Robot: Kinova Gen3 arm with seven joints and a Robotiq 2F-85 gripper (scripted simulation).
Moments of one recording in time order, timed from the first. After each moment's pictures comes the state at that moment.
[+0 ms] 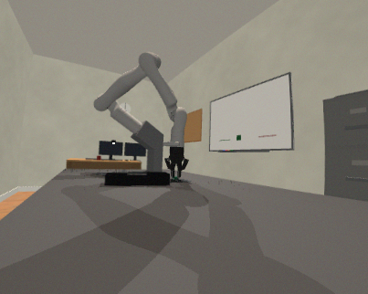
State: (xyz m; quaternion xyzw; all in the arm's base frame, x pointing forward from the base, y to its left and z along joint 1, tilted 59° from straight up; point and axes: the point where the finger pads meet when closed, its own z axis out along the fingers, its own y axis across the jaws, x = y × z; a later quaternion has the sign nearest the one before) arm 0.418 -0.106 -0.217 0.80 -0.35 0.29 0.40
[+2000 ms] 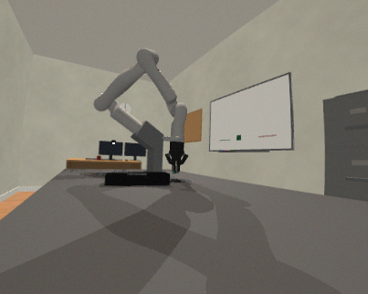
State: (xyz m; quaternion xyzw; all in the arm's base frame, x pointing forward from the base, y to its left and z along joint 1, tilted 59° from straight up) arm 0.408 -0.083 -0.204 0.80 -0.35 0.28 0.40
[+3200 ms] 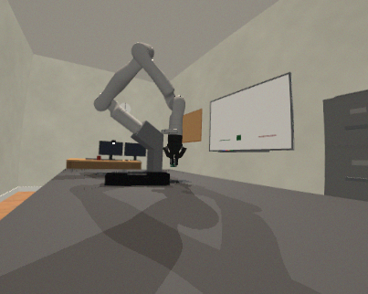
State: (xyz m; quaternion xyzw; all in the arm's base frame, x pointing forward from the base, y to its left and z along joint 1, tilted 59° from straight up) arm 0.411 -0.062 -0.172 0.80 -0.35 0.29 0.40
